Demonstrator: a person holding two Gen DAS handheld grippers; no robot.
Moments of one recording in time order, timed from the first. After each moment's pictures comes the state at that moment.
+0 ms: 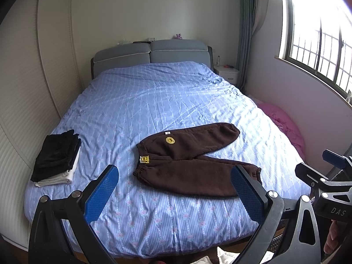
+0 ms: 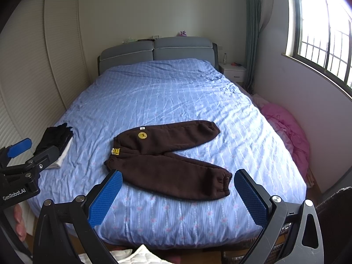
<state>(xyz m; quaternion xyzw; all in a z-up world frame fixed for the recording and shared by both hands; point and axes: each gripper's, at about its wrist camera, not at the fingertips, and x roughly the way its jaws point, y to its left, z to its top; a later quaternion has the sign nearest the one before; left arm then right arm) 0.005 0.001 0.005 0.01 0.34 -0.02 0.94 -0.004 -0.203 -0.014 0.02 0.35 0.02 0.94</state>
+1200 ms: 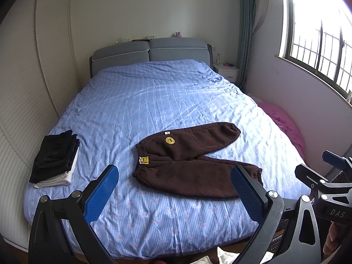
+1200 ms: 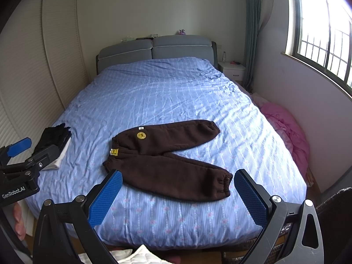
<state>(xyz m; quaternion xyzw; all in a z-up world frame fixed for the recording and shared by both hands) 0.012 -0.001 0.001 0.02 0.34 -0.02 0.94 -0.002 -0.202 -0.017 0.02 0.35 0.02 0.94</state>
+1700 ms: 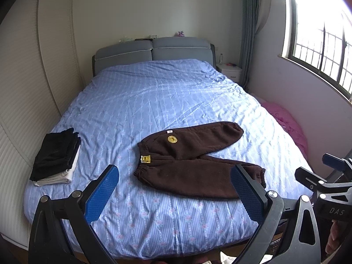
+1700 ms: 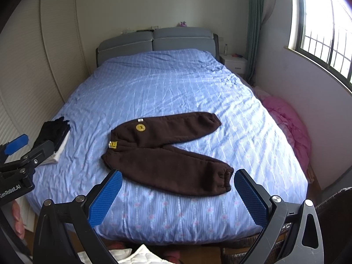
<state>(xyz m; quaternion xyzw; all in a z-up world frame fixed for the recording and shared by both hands) 0.022 0.007 -0.008 0.01 0.35 -0.01 0.94 0.011 -0.204 -0.035 0.02 0.38 0.02 0.93</state>
